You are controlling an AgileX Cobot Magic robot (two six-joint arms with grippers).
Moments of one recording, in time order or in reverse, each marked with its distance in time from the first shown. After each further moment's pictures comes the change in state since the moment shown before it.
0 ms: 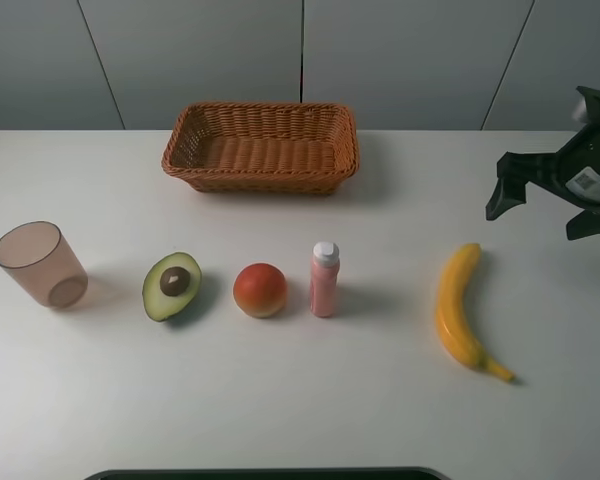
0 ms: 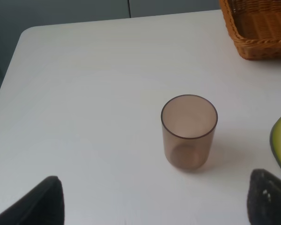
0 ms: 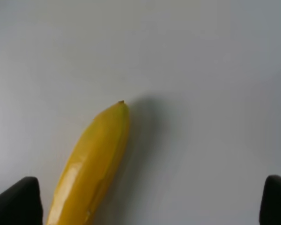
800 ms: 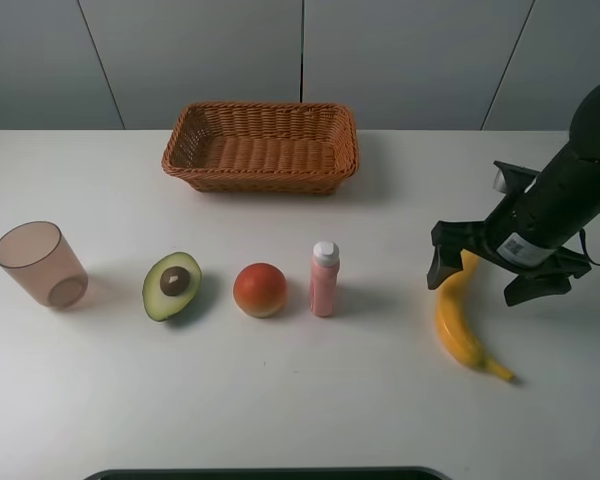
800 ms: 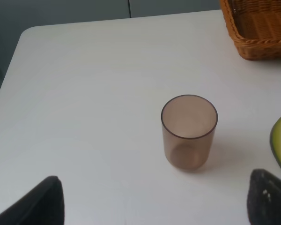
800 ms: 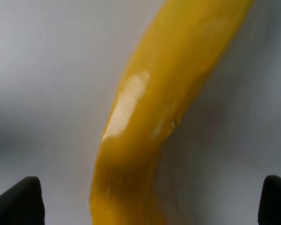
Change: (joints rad) left arm 0.000 0.000 0.000 0.000 0.000 0.000; right arm 0.195 0.074 0.154 0.105 -0.038 0.043
